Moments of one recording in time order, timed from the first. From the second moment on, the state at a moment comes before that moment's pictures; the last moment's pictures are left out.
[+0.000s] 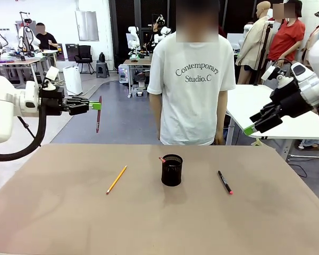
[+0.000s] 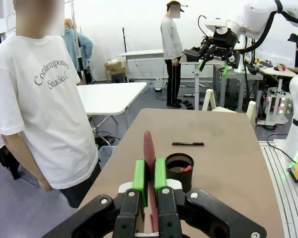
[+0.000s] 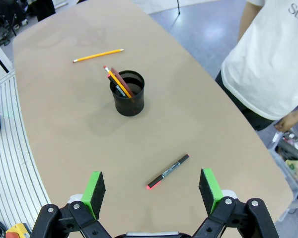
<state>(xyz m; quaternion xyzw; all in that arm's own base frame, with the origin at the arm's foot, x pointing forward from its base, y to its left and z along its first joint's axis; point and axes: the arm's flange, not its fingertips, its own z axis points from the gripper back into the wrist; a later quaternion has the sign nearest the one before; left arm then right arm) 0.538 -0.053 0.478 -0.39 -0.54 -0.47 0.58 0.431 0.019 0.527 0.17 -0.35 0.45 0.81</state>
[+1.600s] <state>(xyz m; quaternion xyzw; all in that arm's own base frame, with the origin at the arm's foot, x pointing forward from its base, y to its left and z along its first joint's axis) 0.560 -0.269 0.389 -0.52 -0.56 -0.53 0.38 0.431 0.019 0.527 0.17 -0.35 0.45 0.81</state>
